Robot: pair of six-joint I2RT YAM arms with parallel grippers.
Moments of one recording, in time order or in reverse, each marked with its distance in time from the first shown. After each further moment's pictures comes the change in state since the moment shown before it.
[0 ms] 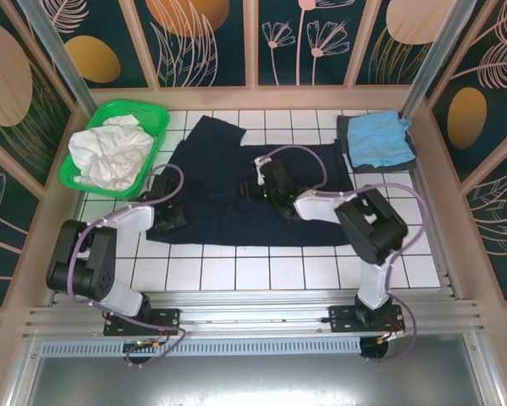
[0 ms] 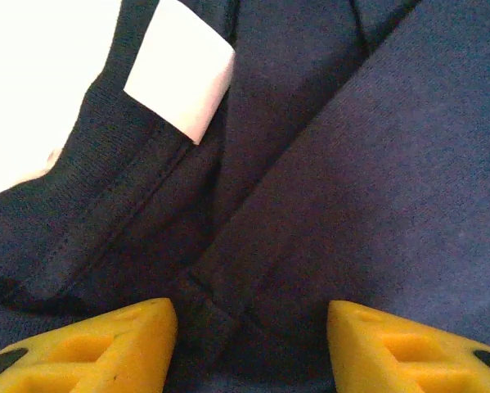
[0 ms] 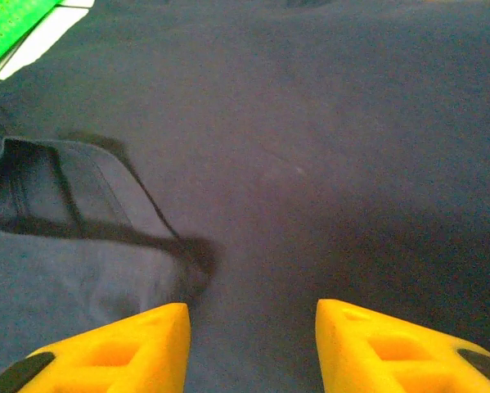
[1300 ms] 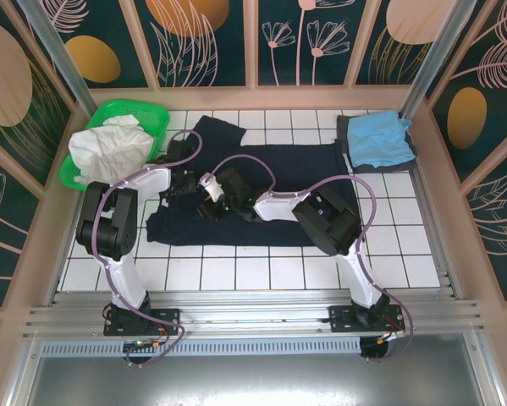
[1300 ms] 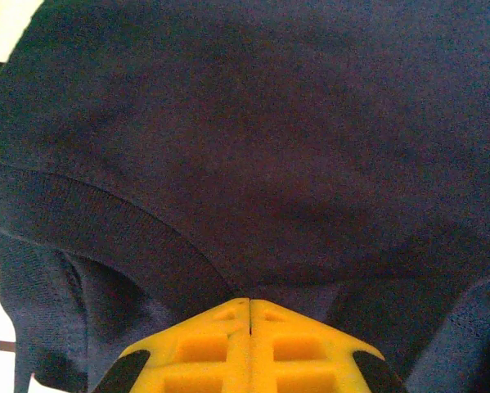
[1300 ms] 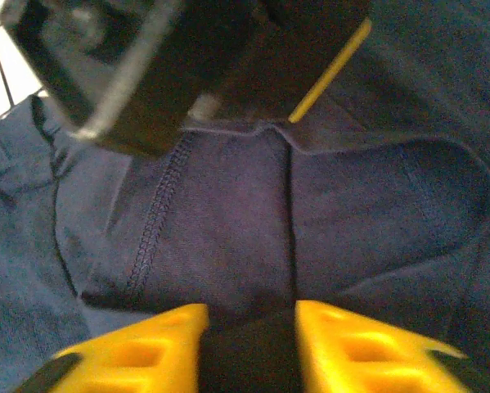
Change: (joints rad) left arm -0.023 0.378 0.507 -0.114 -0.051 0.195; right arm 0.178 0.380 0.424 -0.079 -0.269 -0.294
